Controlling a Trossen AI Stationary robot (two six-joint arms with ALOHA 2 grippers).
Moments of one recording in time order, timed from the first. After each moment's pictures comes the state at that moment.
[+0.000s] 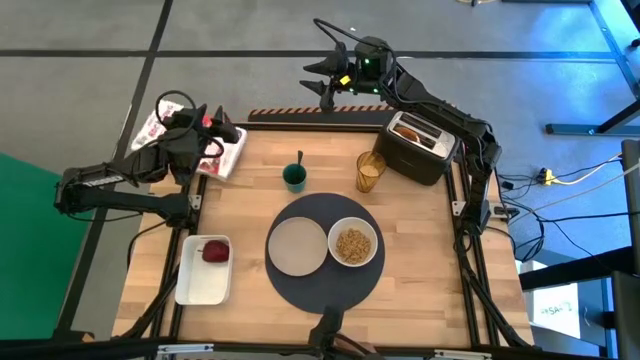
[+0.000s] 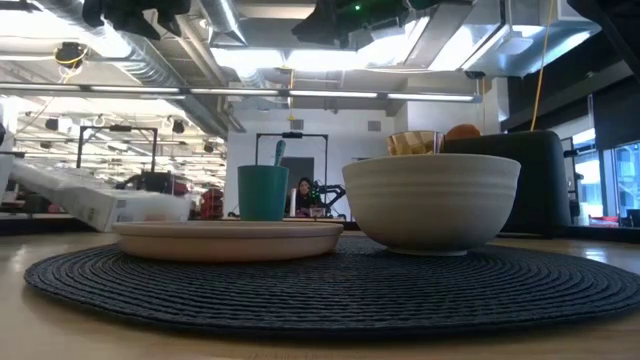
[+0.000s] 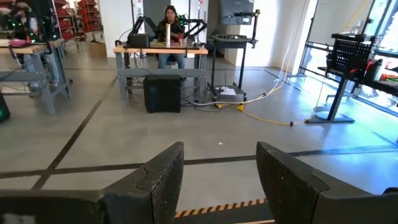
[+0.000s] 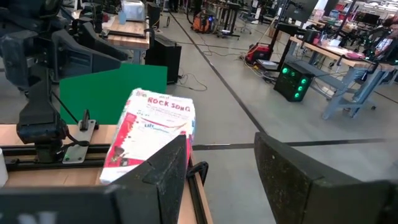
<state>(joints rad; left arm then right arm) 0.21 0.76 0.89 -0.35 -1.22 -0.29 -0.55 1.91 2.02 -0.24 -0.33 -0.23</state>
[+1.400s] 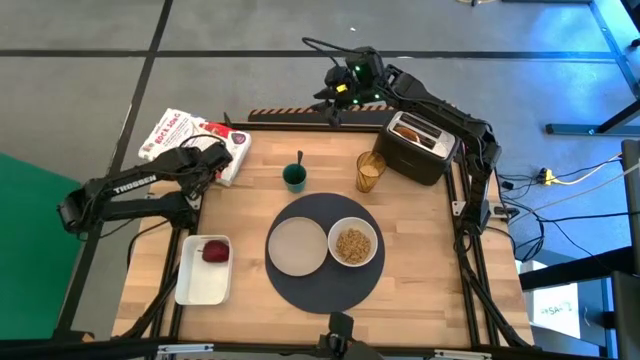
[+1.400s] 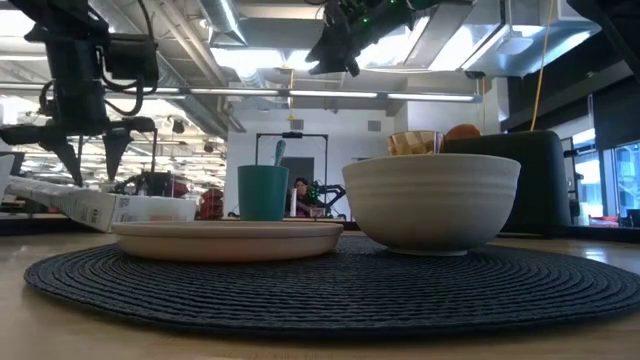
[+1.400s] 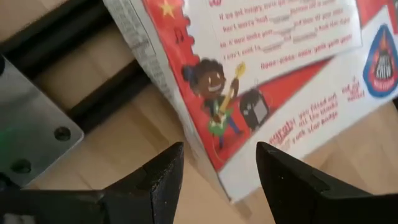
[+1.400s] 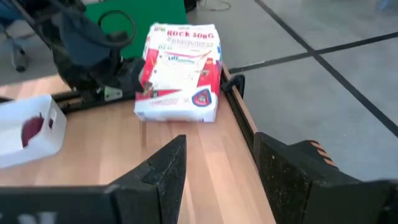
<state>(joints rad) 0.64 0.86 0.58 -1.03 -0.38 -1.83 -0.55 1.91 2.02 -0.61 -0.36 -0.11</state>
